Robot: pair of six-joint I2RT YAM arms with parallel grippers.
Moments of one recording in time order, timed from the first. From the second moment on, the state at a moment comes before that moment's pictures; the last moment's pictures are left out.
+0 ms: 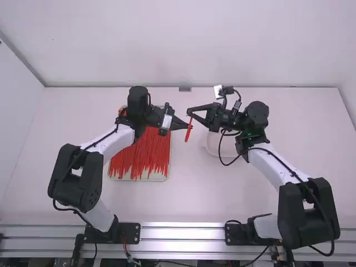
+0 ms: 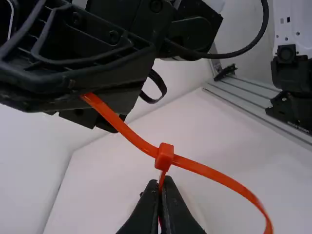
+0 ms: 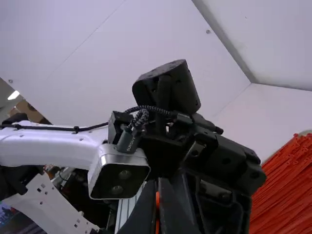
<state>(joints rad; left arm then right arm) -0.25 1.72 1.06 0.37 1.49 0.76 0.23 1.48 0.82 0.90 -1.17 0.91</state>
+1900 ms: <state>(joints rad) -0.24 1.72 0.93 0.27 1.41 0.83 0.23 1.48 0.82 0.91 -1.18 0.94</state>
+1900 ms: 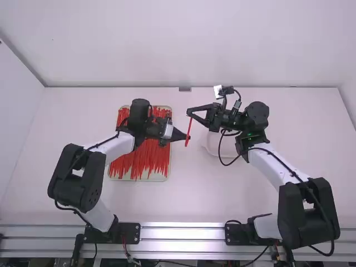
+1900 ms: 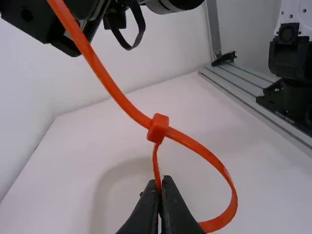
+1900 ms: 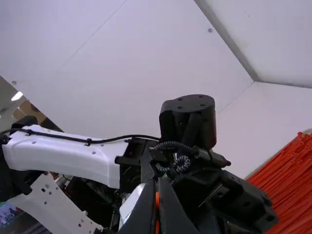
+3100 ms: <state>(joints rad) -0.25 1.72 0.86 0.29 1.42 0.83 0.26 1.48 0.81 0.92 -1.16 0.94</state>
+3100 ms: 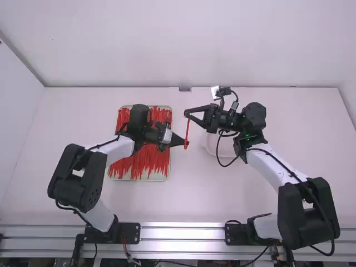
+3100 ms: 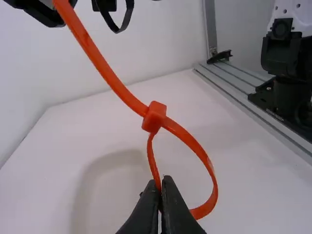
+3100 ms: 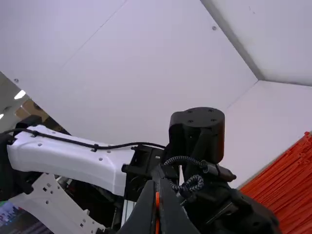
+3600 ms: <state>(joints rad) -0.25 1.72 0.81 0.41 1.46 0.78 0.26 1.48 0.81 0.93 -1.17 0.95</state>
